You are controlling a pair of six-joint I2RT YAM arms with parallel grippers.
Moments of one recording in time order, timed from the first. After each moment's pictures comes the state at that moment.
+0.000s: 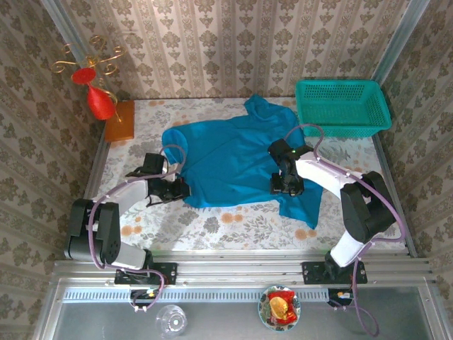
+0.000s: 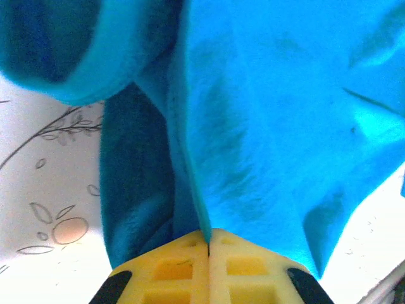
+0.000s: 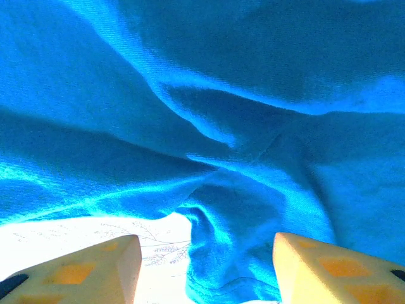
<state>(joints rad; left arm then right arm) -0.21 1.43 0.71 -0.46 0.54 -0.32 0.44 1.66 1.12 -0.92 0.04 0.50</state>
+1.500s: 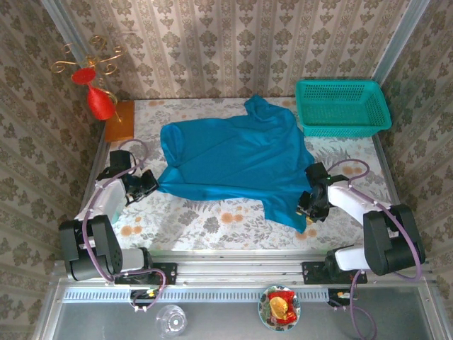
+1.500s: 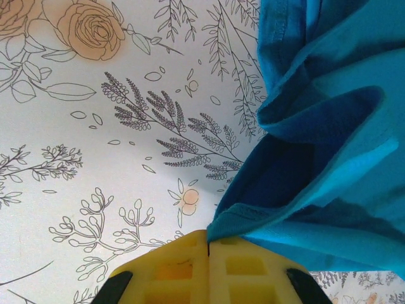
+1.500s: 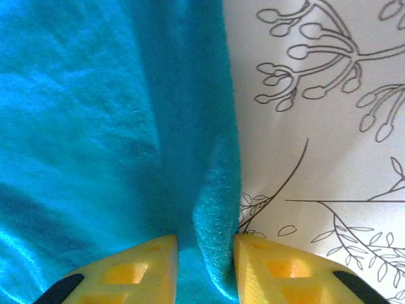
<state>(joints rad) 0.11 1.31 0.76 -0.61 0.38 -0.40 0.18 1.36 0.64 -0.75 -0.13 0.79</state>
